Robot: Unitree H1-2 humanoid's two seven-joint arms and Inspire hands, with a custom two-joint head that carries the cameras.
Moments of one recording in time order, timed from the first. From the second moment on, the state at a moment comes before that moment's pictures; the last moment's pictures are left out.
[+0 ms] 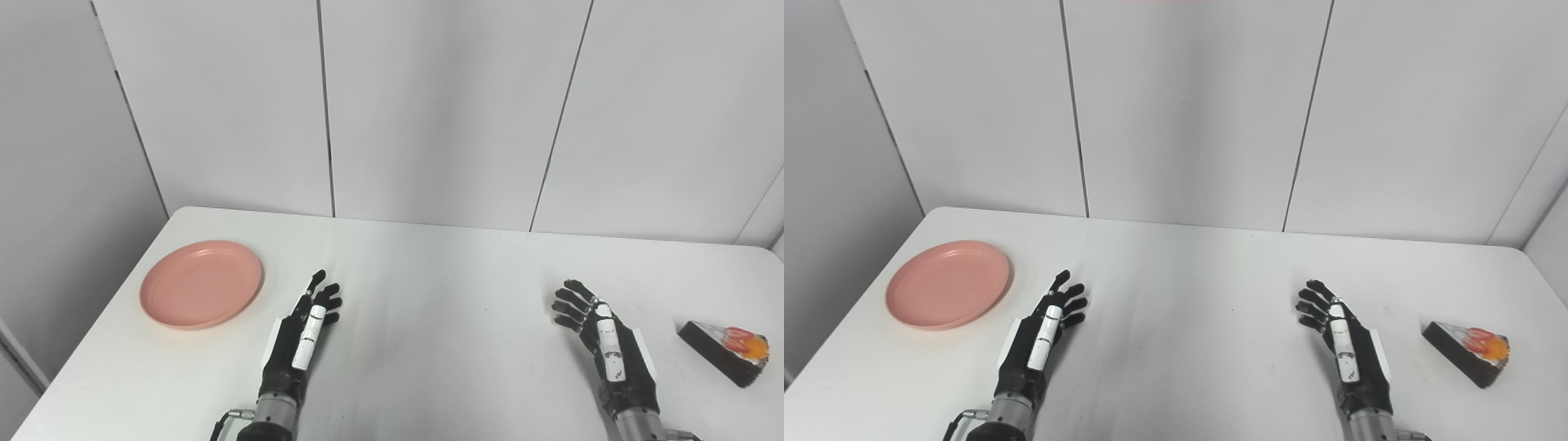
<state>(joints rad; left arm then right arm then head) -0.22 0.02 0.00 0.17 0.02 -0.09 0.03 -0.30 -0.11 -0.06 0.33 0.10 -0.22 0.08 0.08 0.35</state>
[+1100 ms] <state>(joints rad) -0.41 0.08 0.11 0.05 -0.06 -0.15 0.02 -0.29 -0.09 -0.09 0.30 0.10 -0.25 0.04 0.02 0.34</state>
